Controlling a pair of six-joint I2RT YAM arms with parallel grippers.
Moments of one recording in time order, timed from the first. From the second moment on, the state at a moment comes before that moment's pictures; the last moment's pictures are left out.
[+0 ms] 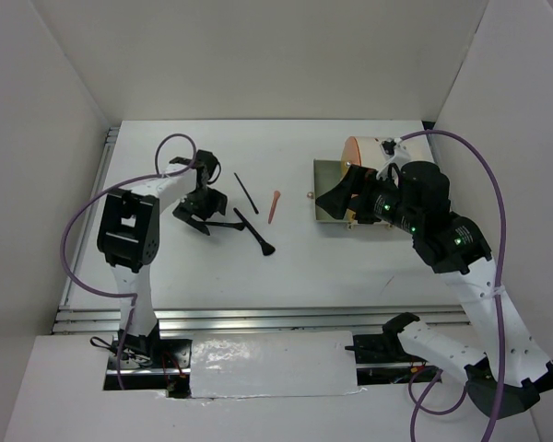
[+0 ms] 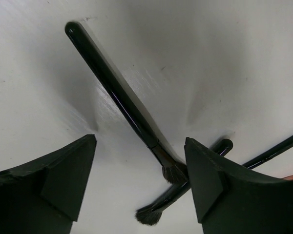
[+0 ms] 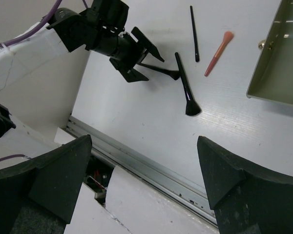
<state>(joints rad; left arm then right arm) -0.25 2.02 1.50 -0.93 -0.09 -1.32 0.46 0.93 1.29 -0.73 -0.21 0.60</state>
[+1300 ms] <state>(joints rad) -0.46 1.38 0.99 -0.23 0.34 -0.93 0.46 1.09 1.18 -0.57 -0.38 0.61</state>
